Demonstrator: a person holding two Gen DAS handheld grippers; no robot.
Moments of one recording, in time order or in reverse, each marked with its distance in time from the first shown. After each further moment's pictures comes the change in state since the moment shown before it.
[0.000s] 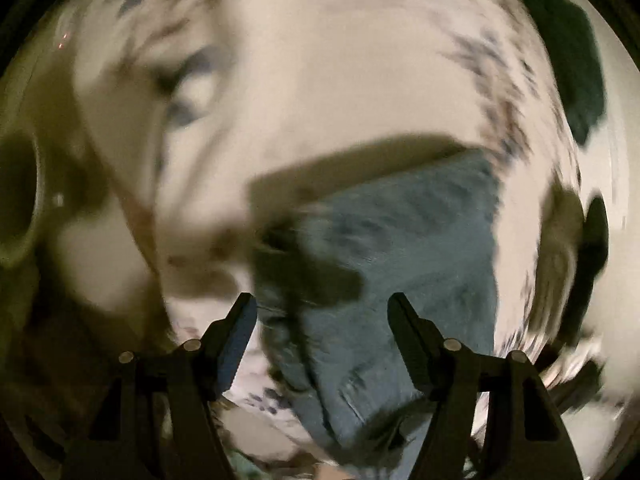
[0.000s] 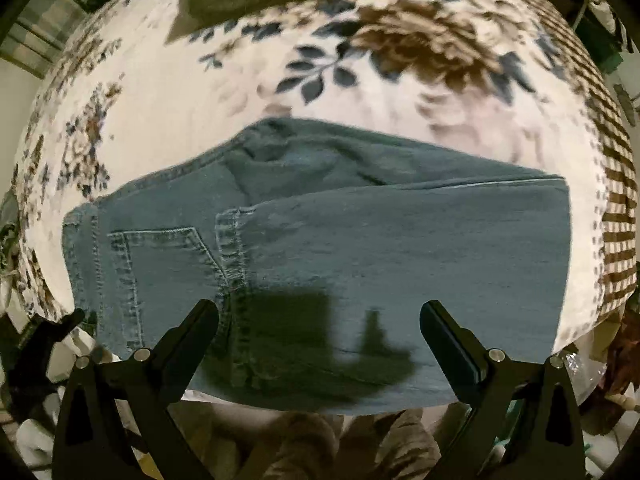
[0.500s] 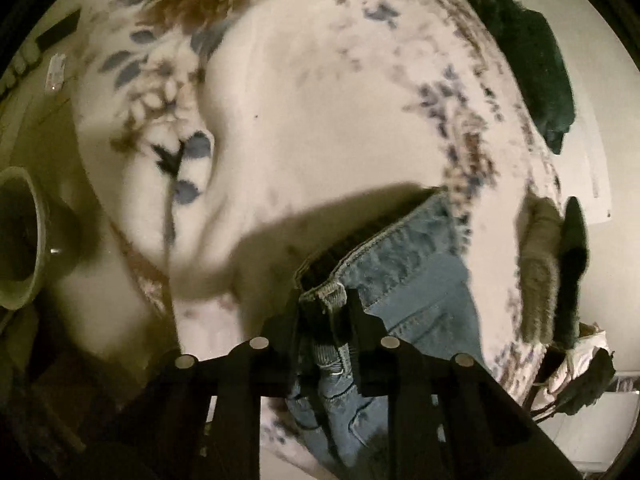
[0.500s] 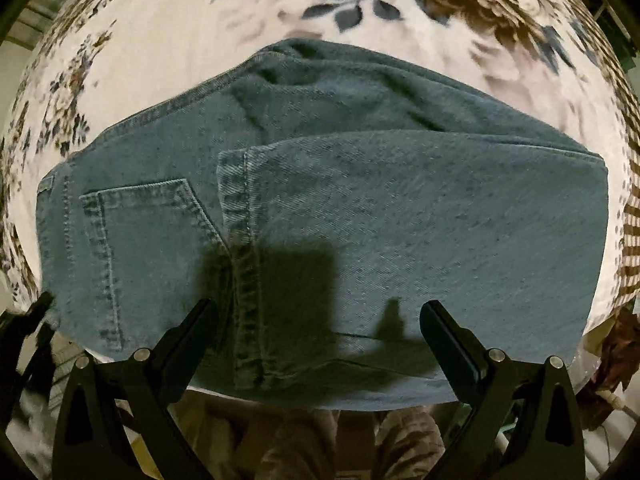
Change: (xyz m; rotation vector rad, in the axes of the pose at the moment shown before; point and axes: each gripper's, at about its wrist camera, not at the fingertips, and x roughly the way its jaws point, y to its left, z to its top) left arm -0.044 -0.017 -0.010 0.137 -0.170 -0.043; right arm 0.049 0.028 -0.012 -0.033 0.109 -0.029
